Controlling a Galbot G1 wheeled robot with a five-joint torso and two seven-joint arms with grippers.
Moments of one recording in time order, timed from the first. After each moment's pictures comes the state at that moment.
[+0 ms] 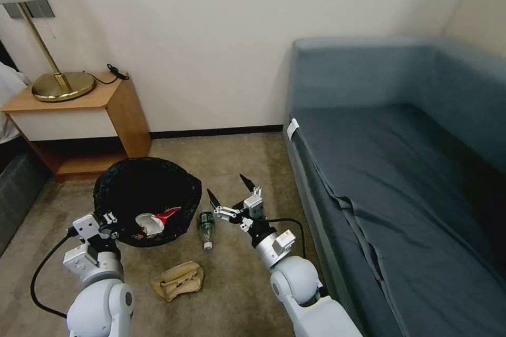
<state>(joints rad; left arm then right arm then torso) 1.43 -1.61 -0.83 -2.04 -0.24 0.21 -0.22 -1.18 1.50 0.06 1.72 0.14 0.19 -0.20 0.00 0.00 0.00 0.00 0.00</state>
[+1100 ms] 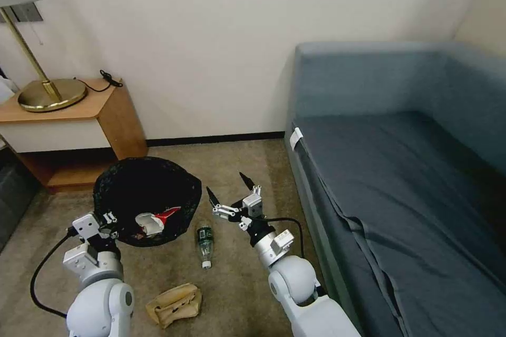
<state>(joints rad) 1.43 -1.61 -0.83 -2.05 -0.24 0.21 -0.22 -1.18 1.51 0.05 1.72 0.13 0.21 -0.17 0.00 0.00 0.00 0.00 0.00</state>
